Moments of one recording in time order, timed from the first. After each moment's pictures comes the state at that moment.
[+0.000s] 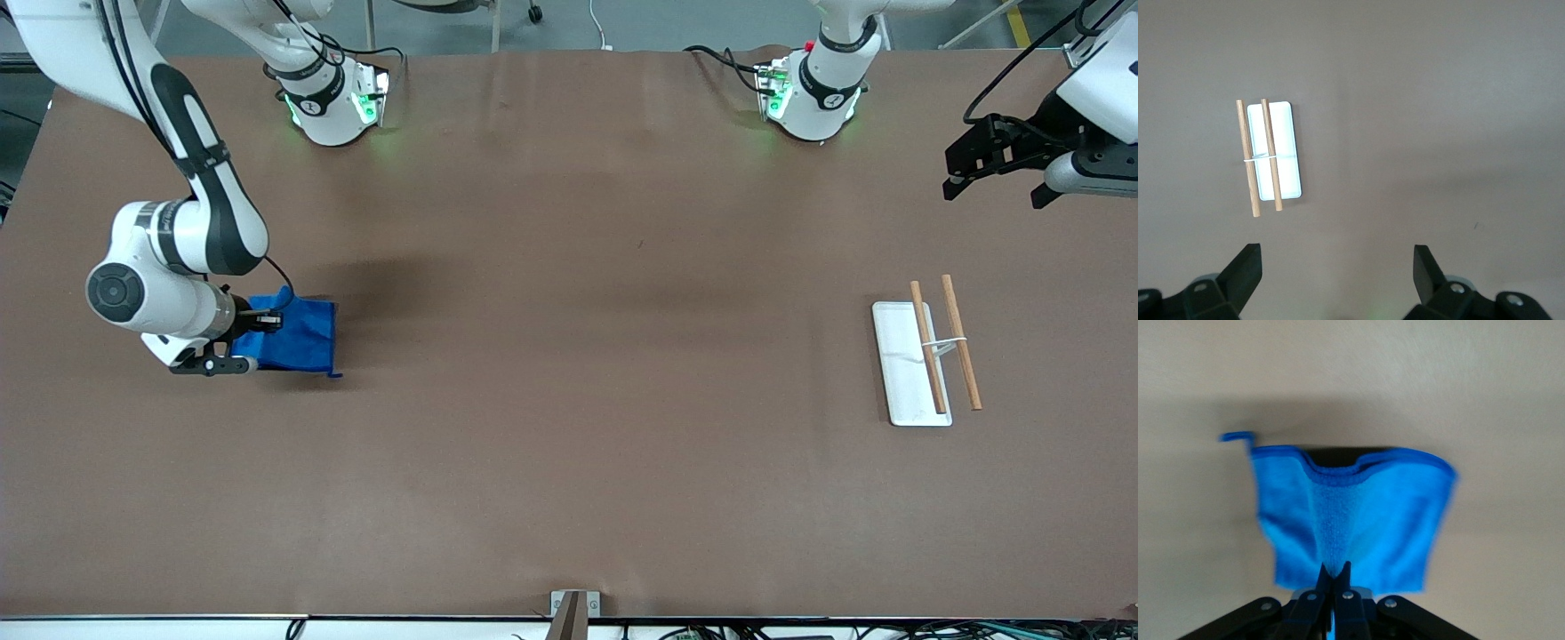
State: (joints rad) left arm -0.05 -0.04 -0.08 -1.49 -0.02 1.48 -0.02; right arm 0.00 0.30 0.00 -2.05 -0.03 2.14 -0.01
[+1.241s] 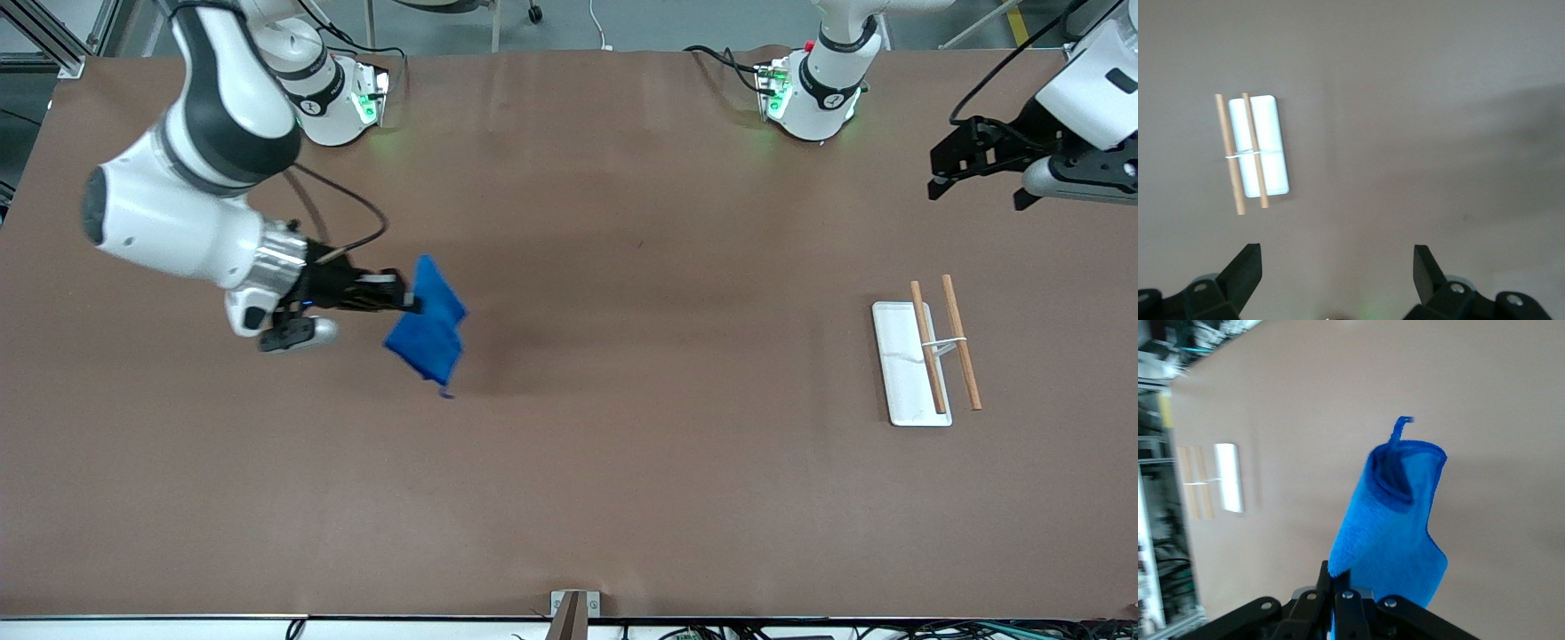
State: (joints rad) left arm -0.05 -0.04 -0.10 -1.52 -0.09 1.48 -0.02; right arm 0.37 0.18 0.01 -1.82 0.85 2.16 0.01
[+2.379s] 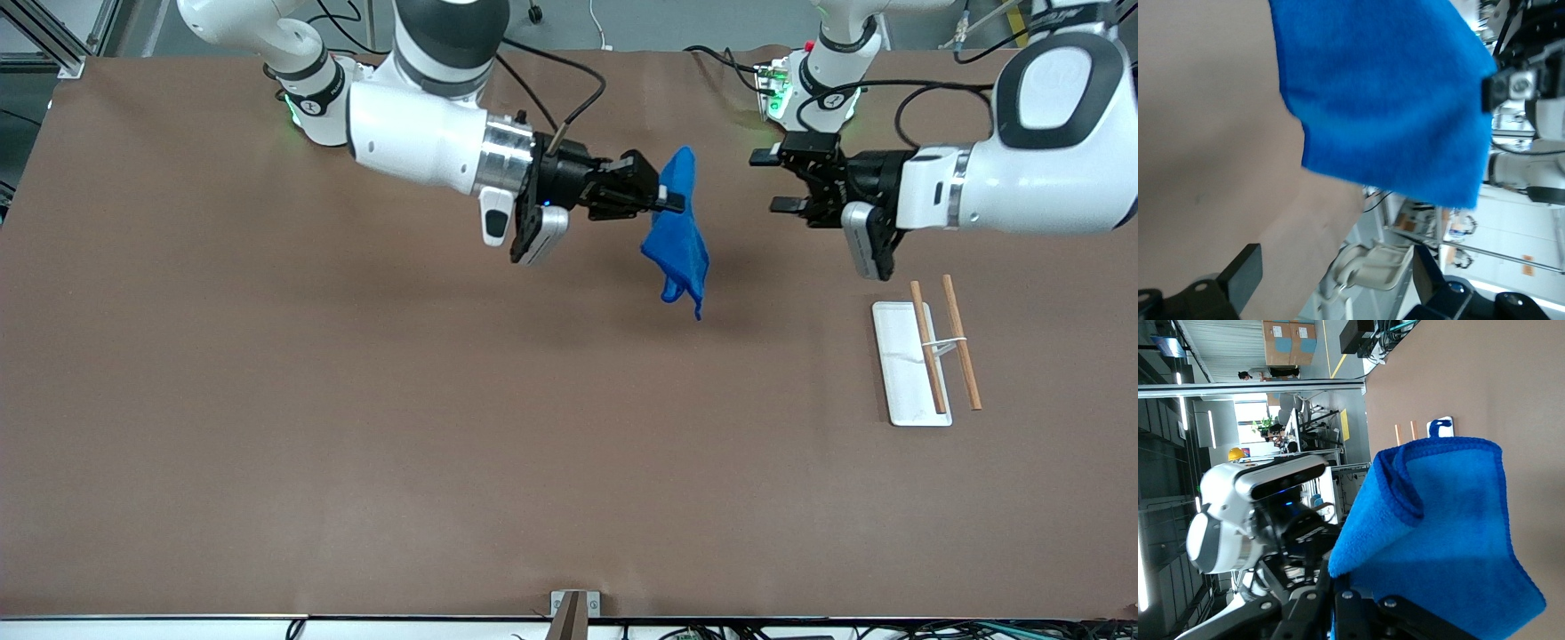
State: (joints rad) left arm -0.04 0.03 -0.09 -1.95 -1.01 1.51 0.49; right arm 0.79 0.33 0.01 -1.54 1.42 2.50 0.00
